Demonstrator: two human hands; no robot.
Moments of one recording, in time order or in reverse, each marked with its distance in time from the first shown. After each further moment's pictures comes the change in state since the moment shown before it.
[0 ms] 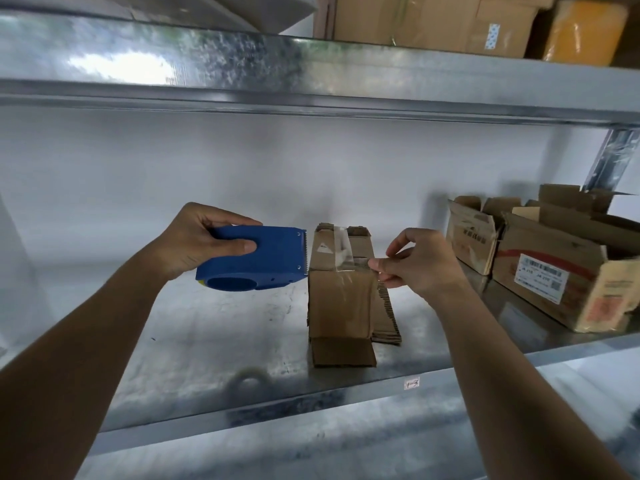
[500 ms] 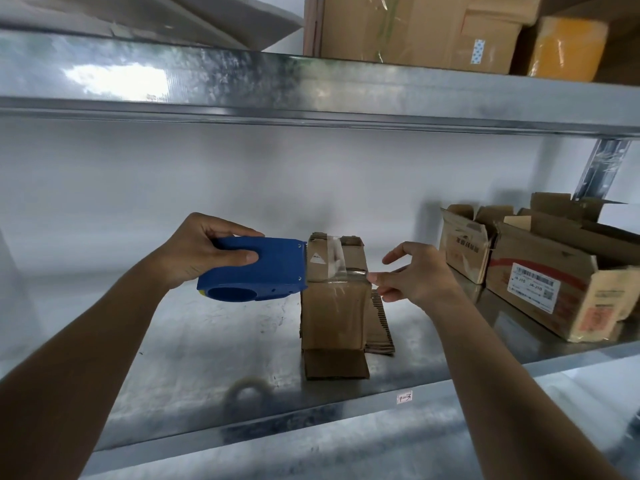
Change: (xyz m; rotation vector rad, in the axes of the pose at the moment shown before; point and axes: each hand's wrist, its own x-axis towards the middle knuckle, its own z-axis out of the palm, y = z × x) left_hand 0.014 0.000 0.012 0.038 -0.024 -0.027; right_hand 0.012 0.012 -0.010 -0.011 -0.051 0.074
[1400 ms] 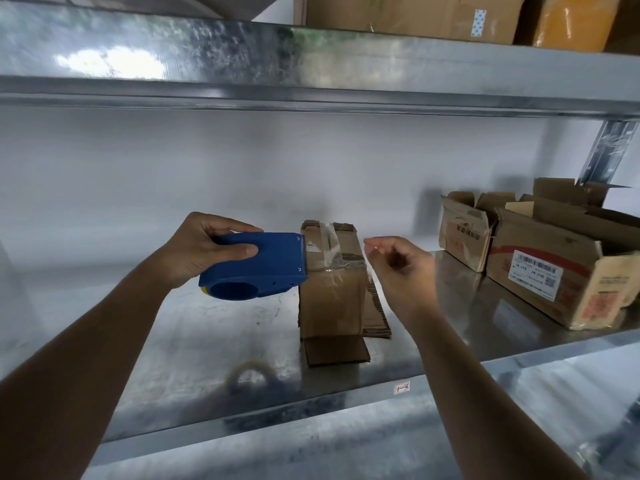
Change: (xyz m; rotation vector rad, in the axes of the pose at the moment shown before) left_hand 0.002 -0.011 0.016 -0.079 0.018 -0.035; right_hand 0.010 0.046 0.037 0.217 0.269 -0.426
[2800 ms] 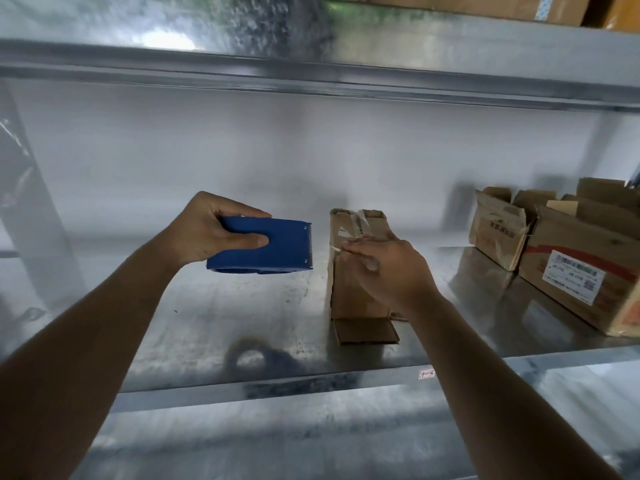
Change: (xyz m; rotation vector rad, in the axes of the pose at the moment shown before) left_hand -0.037 0.006 -0.029 0.166 0.036 0.077; right_hand -0.011 -0.018 0.038 -0.715 -0.403 -0.369
